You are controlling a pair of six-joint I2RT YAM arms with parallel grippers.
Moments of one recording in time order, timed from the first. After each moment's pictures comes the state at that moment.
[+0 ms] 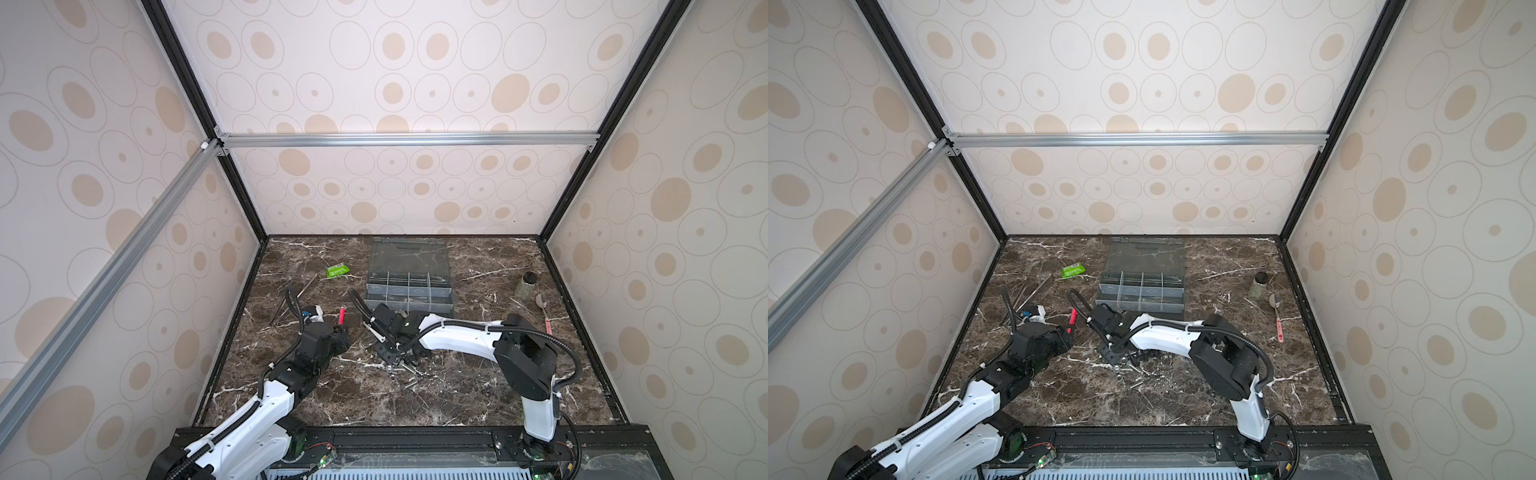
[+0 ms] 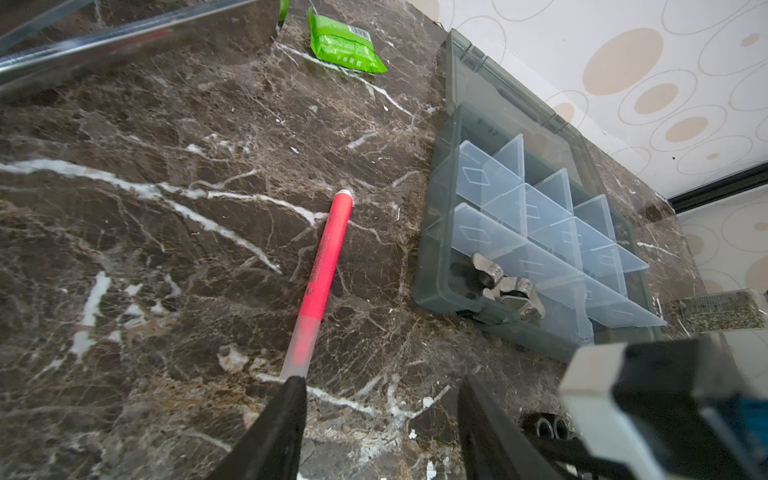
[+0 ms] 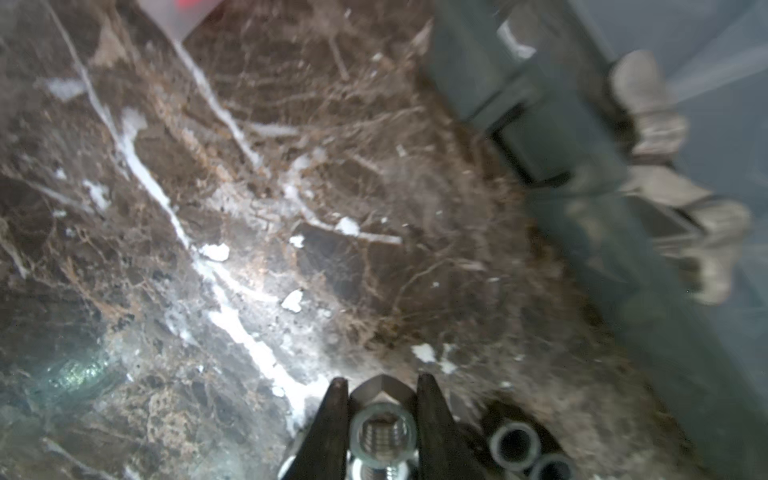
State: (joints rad) left arm -0.46 0.86 0.35 -0.10 -0.22 -0.75; right arm 1.00 1.94 1.39 -0.59 0.11 0.18
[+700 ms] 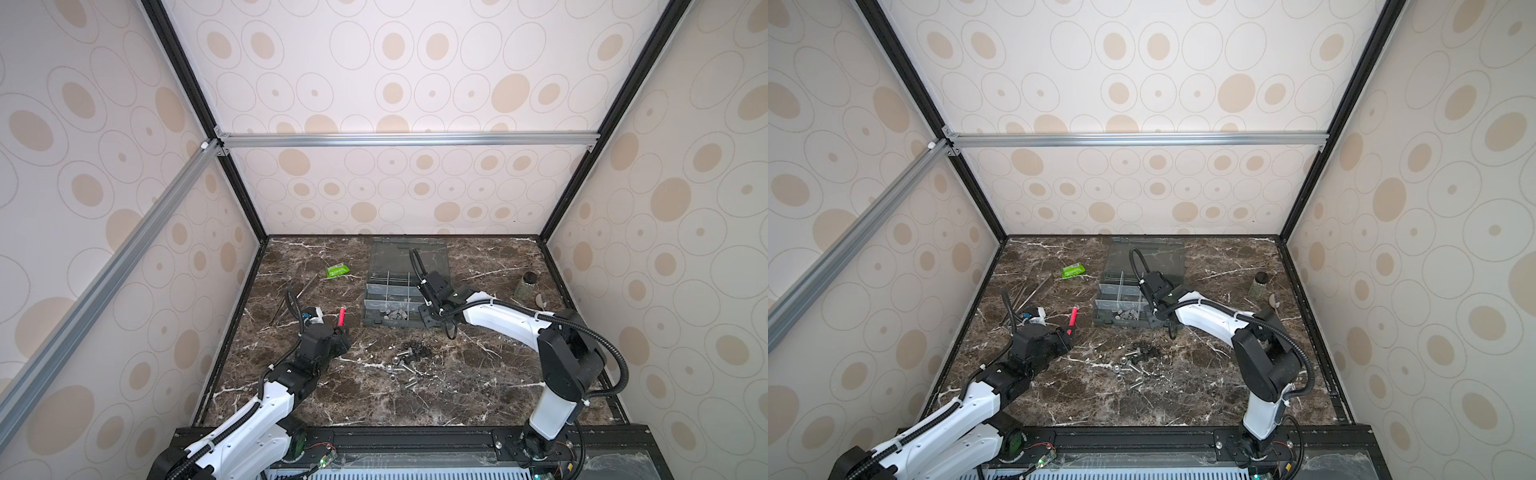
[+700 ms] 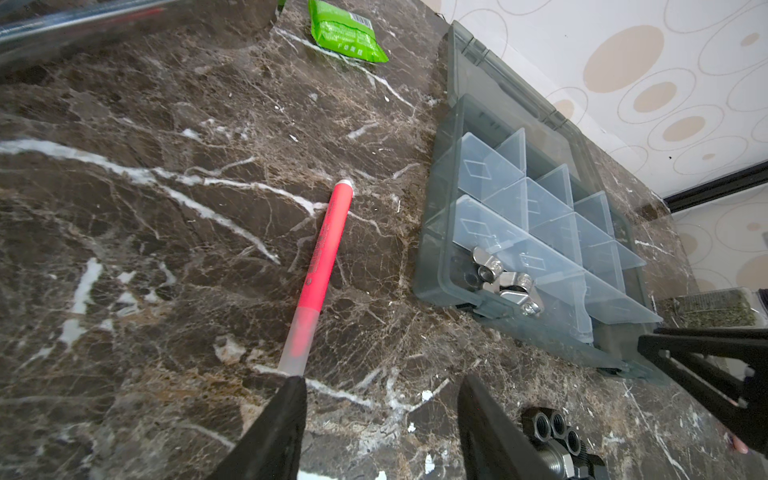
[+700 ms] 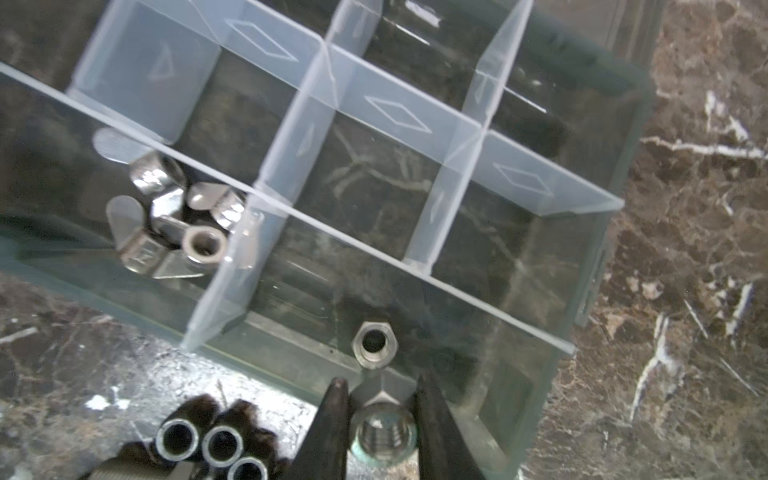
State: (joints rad) left arm -0.46 0.86 0.33 -0.09 -0.21 -0.77; right arm 0.69 1.75 1.22 -0.58 0.24 0.26
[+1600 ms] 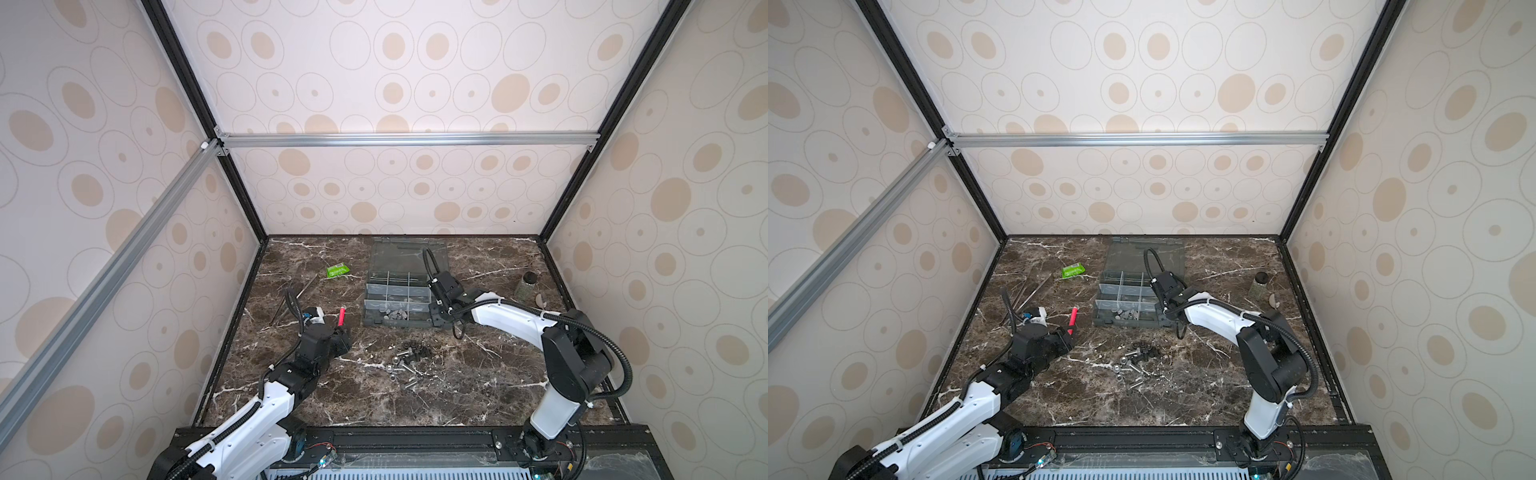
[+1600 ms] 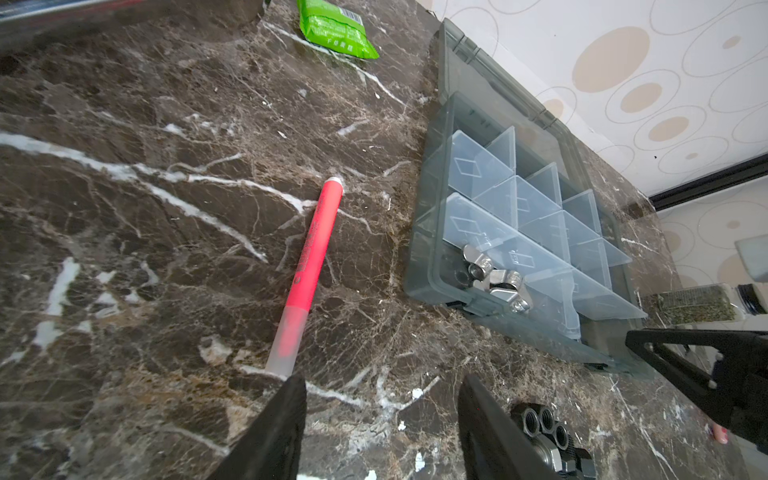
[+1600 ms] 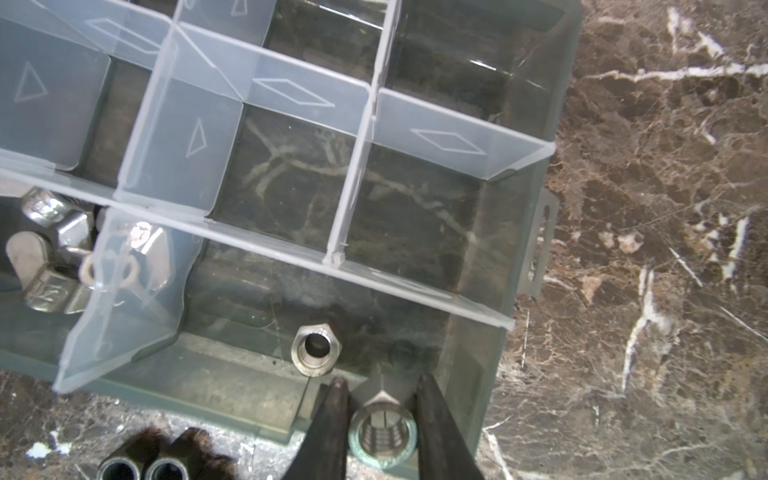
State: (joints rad) left arm -0.46 0.86 0.33 -0.07 -0.19 -0.78; right arm 0.62 1.73 1.16 -0.54 0.24 0.34
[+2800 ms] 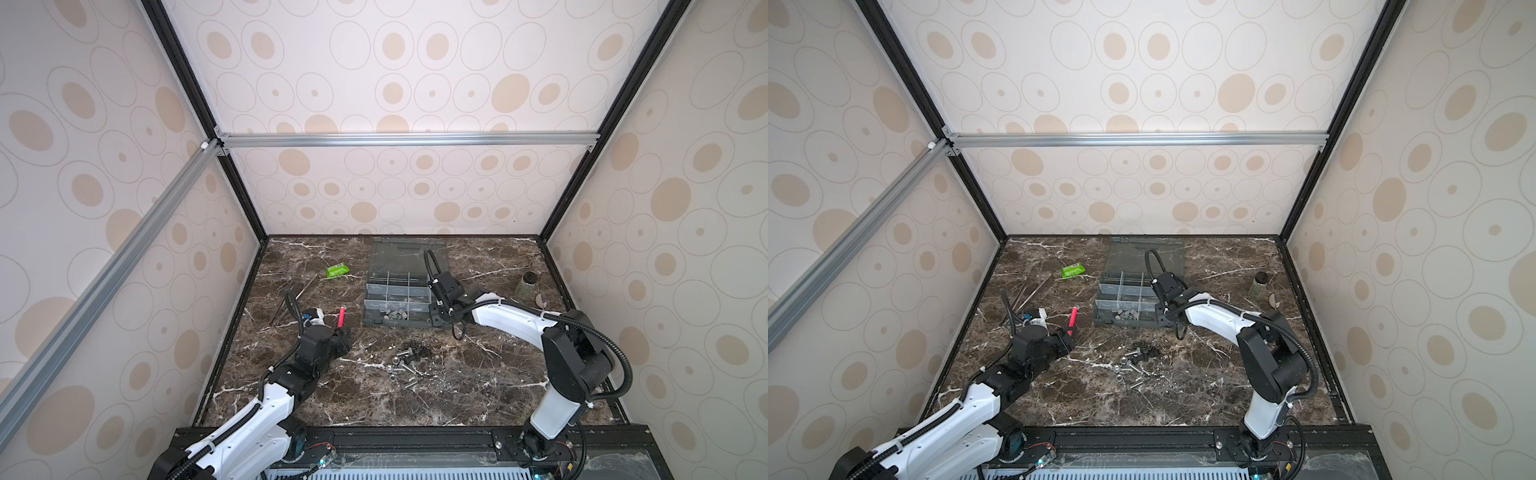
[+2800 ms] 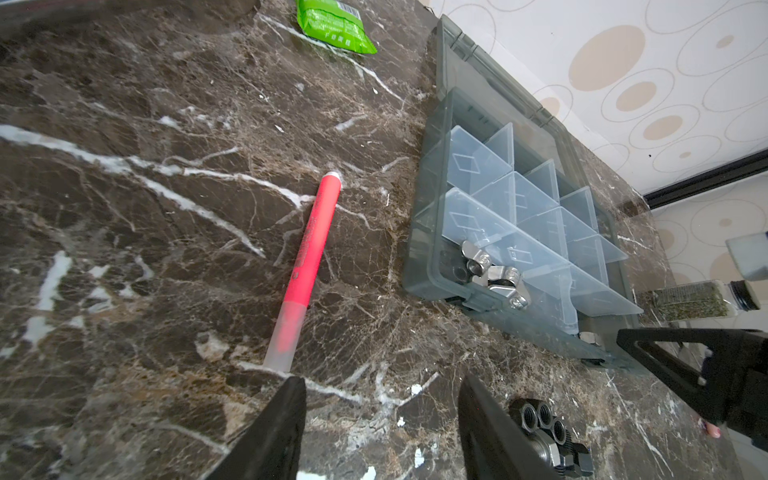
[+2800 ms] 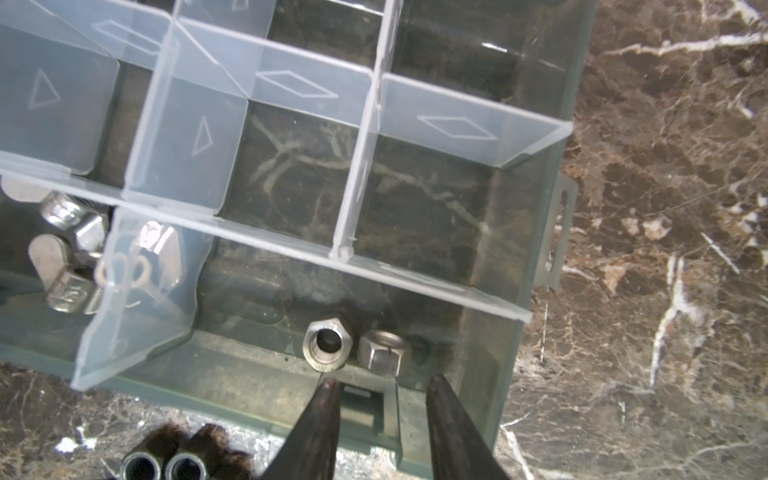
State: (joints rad) left arm -0.46 0.85 0.31 -0.06 -0.18 -0.78; right arm 0.62 1.72 1.14 -0.53 0.20 0.38
